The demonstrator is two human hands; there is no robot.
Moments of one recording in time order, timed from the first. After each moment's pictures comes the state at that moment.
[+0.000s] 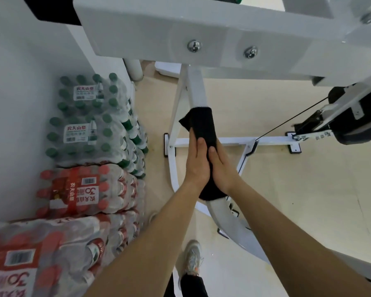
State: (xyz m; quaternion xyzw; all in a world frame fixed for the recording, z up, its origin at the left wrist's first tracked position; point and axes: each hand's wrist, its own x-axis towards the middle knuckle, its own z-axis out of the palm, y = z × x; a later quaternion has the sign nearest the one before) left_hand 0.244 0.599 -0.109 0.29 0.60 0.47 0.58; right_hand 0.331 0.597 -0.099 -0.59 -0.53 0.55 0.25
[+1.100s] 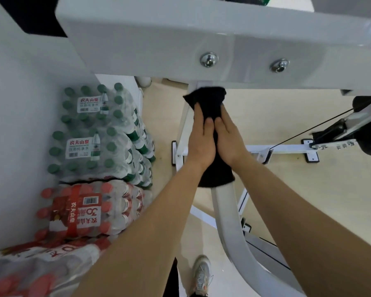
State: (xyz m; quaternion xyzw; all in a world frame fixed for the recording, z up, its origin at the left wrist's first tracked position) left_hand 0.218 0.701 -0.115 0.38 0.61 0.46 0.53; right_hand 0.301 0.715 -0.105 -0.59 -0.56 0.50 0.31
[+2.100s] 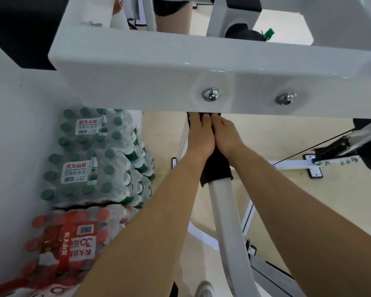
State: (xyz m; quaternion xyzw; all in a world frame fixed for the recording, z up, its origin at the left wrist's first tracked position) left_hand 0.206 0.786 -0.121 0.35 0.63 0.47 0.51; right_hand 0.280 0.792 -0.101 -0.63 -0.50 0.52 0.29
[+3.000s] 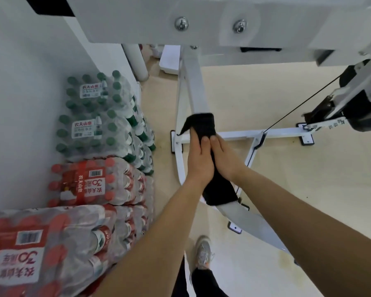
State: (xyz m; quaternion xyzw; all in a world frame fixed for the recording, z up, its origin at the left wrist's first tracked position) left_hand 0.258 0.569 -0.108 0.34 0.63 0.44 0.54; right_hand 0.342 0.586 -0.093 -0.58 -0.56 0.54 0.24
